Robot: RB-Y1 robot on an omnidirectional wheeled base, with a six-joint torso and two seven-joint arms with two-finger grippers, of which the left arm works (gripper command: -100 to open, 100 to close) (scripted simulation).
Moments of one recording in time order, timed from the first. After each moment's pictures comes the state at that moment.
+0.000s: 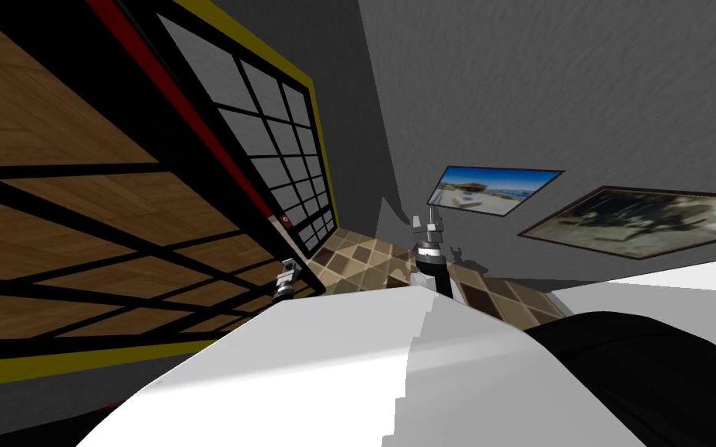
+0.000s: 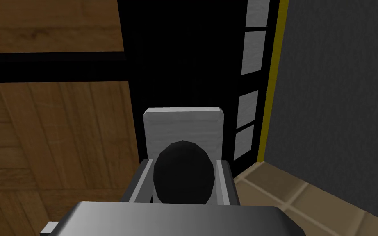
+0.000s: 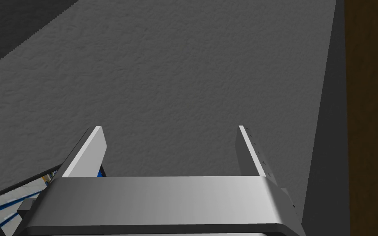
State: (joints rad) arm 0.05 0.32 -0.08 -0.71 0.48 -0.87 1.59
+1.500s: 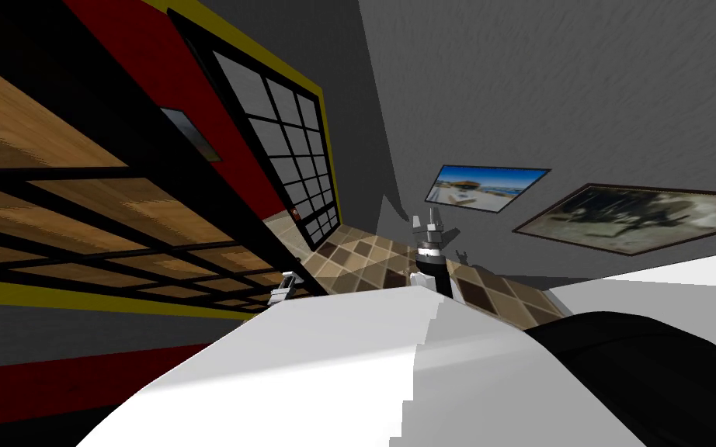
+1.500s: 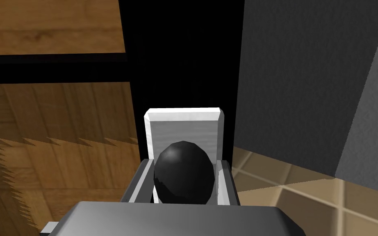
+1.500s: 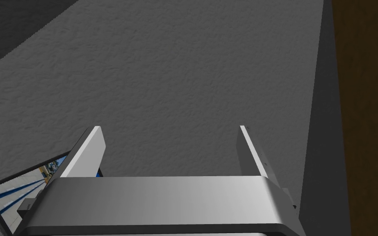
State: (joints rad) arm 0.26 0.47 -0.27 -0.77 0.35 -1.09 1.79
